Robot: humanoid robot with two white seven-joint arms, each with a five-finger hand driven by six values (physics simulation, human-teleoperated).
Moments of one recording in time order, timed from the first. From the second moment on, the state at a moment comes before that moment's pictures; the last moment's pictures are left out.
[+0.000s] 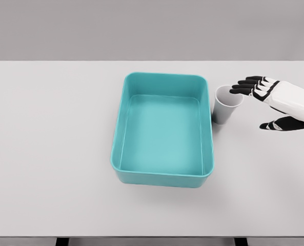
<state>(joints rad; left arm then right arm) 0.00 0.00 -0.05 -0.03 0.05 0.03 -0.03 -0.14 -0.88 0.05 -1.75 0.15 -0.61 0.49</state>
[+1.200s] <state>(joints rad) 0.00 0.00 -0.05 -0.03 0.05 0.03 -0.03 -0.25 -0.67 0.05 -1.59 -0.36 -0.02 0.61</state>
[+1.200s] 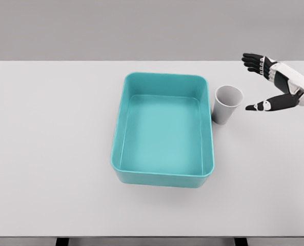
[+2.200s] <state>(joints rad) 0.00 0.00 -0.05 -0.03 0.05 0.03 -0.03 -0.31 -0.55 0.12 -1.34 -0.29 -0.09 0.61</state>
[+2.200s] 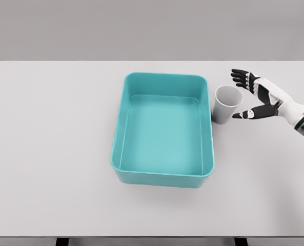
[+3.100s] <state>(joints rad) 0.00 0.00 -0.05 -0.03 0.05 0.03 -0.03 -0.34 -0.50 0.14 -1.29 -0.21 -0.12 0.61</state>
